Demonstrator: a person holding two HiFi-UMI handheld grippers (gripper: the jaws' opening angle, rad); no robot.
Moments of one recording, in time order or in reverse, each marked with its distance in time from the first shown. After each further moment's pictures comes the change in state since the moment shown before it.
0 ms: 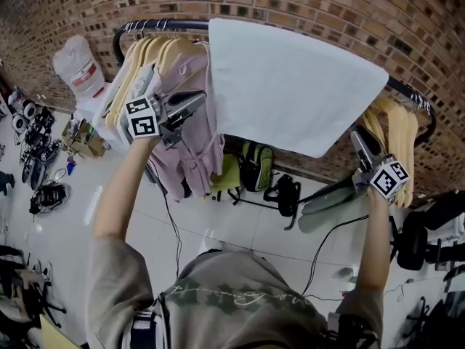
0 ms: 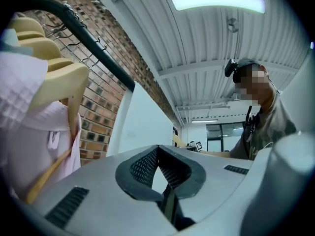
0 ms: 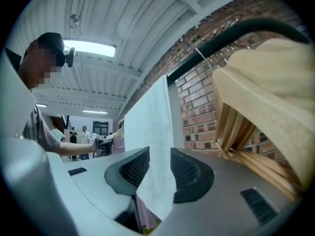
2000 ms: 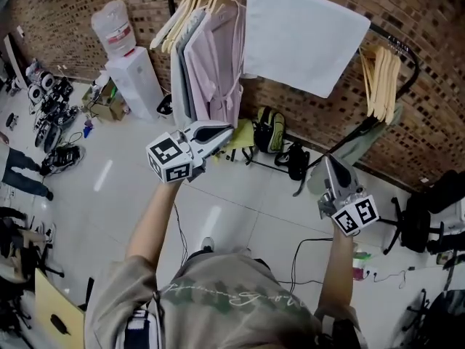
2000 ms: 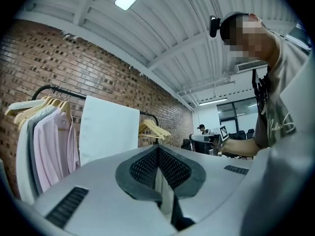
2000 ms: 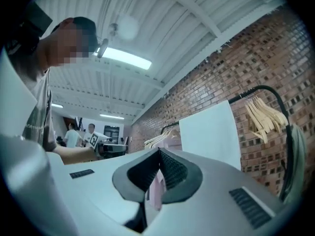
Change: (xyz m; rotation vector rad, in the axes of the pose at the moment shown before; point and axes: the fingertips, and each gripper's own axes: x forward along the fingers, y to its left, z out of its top) left arm -0.079 -0.361 -0.088 0.150 0.102 0.238; right arm -0.188 0.357 -0.063 -0.061 -0.106 0.090
